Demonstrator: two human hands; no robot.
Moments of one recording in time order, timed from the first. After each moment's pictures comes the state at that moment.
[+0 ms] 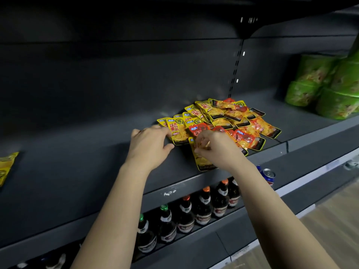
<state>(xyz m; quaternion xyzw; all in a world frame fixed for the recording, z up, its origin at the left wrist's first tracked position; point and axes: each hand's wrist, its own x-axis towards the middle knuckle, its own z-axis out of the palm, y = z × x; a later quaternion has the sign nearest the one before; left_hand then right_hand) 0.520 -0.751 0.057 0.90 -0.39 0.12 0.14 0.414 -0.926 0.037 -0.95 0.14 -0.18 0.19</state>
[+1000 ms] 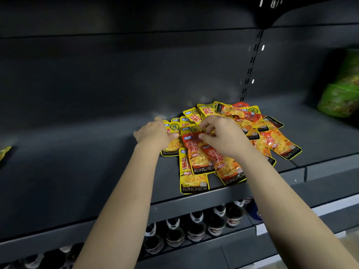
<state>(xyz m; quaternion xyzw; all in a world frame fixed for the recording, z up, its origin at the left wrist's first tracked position) 0.564 -0.861 0.053 0.98 -0.16 -0.01 0.12 0.460 -1.025 0.050 -0.96 0.06 -0.20 0.20</state>
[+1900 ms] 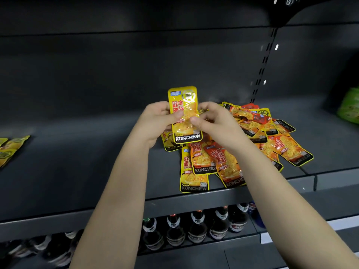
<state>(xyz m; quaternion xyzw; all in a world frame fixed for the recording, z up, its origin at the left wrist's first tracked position) 0.545 -0.843 0.078 0.72 -0.23 -0.12 0.65 0.471 -1.009 0.065 -0.83 -0.02 -0.17 0.54</state>
